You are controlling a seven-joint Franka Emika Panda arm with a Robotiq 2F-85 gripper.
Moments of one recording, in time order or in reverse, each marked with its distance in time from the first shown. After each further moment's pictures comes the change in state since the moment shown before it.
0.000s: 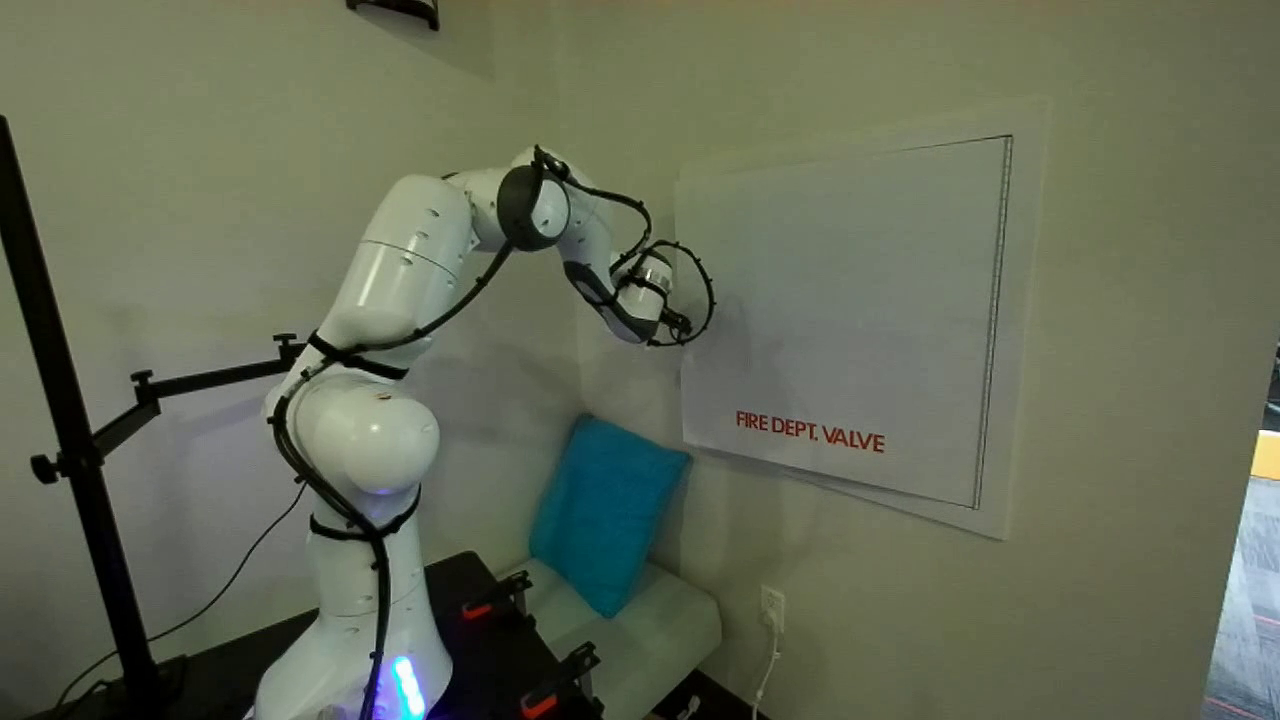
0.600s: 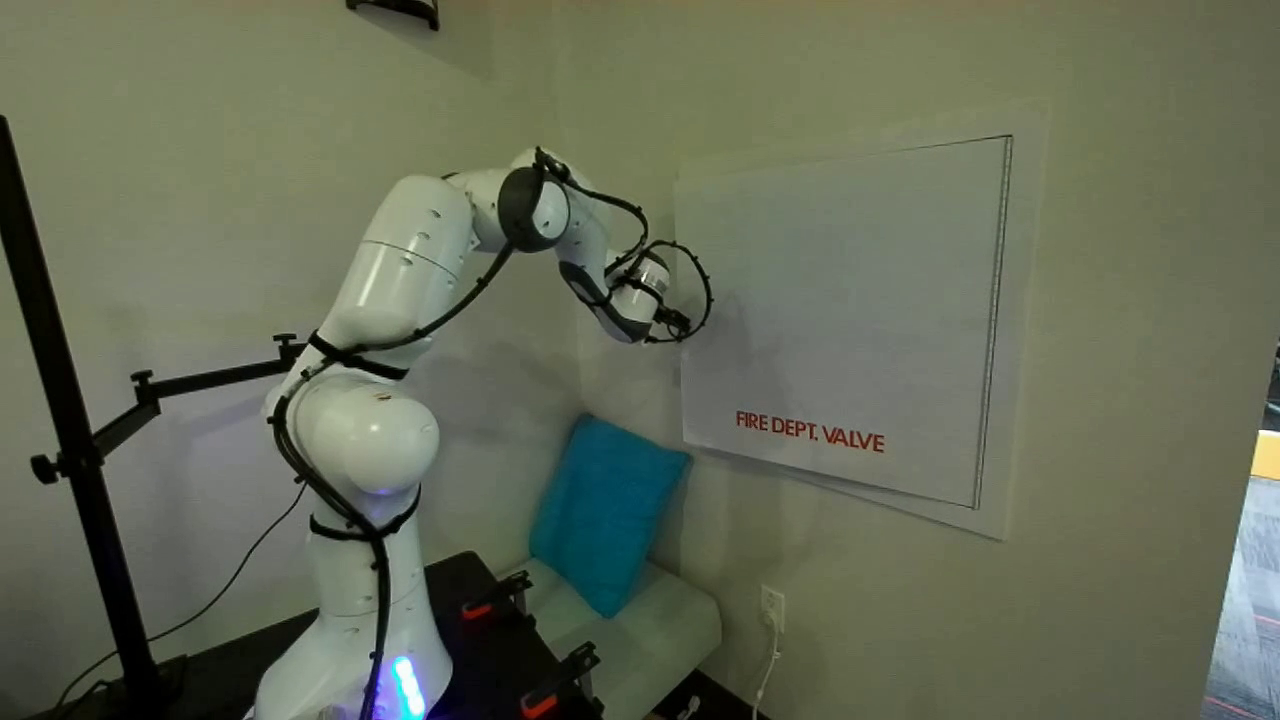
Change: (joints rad) arm -0.002 0.003 0.021 -0.001 0.090 0.007 -0.125
